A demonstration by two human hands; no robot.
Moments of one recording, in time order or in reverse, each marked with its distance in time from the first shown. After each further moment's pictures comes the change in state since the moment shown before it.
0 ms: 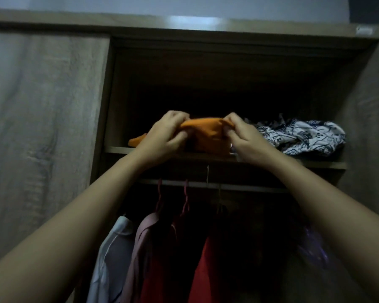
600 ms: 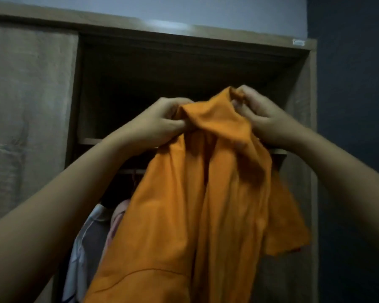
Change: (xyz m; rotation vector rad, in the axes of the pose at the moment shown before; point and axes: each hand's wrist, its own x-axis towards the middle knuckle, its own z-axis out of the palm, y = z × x) left_hand -0.013 0.116 -0.022 -0.607 -0.260 0.003; right_hand -0.068 -0.055 -0.109 0.156 -0.073 -0.008
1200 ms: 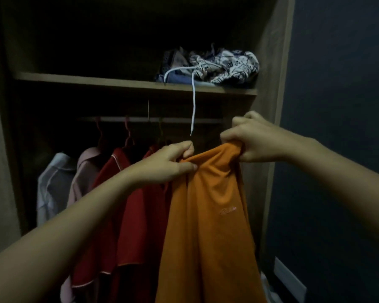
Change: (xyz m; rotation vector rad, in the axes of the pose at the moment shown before) left_hand -0.066 -0.071 0.141 -0.102 -0.300 -0.297; right_hand -0.122 0.043 0.019 -0.730 -0.604 0.119
